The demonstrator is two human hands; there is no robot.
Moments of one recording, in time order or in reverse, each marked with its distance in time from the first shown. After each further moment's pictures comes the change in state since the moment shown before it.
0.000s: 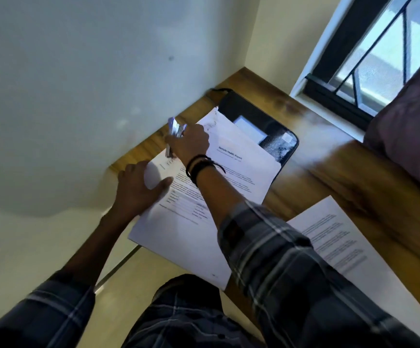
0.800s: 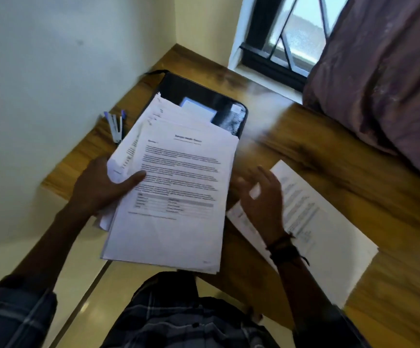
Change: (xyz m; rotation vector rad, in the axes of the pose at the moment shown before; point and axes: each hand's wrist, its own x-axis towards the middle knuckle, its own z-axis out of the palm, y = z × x) left_hand 0.029 0.029 0.011 -0.049 -0.157 0.189; right_hand -0.101 0.194 -0.172 -0.458 0.500 -0.150
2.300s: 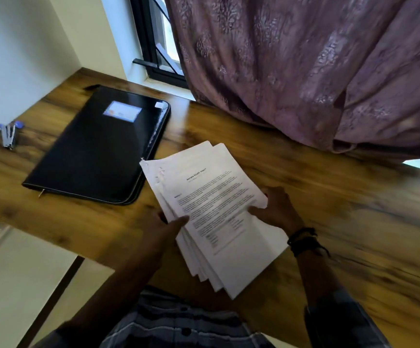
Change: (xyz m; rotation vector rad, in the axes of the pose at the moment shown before) left_hand -0.222 0.260 0.261 -0.814 -0.266 -0.288; right_hand -0.043 0.264 -0.230 -0.012 -0.461 0.272
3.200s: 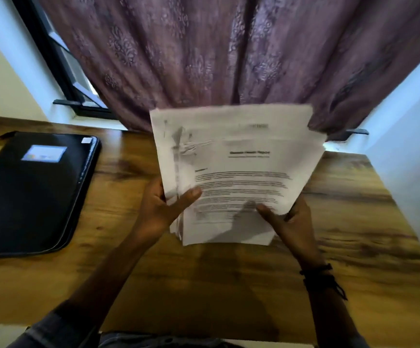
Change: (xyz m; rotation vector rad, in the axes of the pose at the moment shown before) left_hand -0.032 0.075 0.116 0.064 -0.448 0.707; right_hand -0.126 0.066 -0.079 0.873 0.548 -0.279
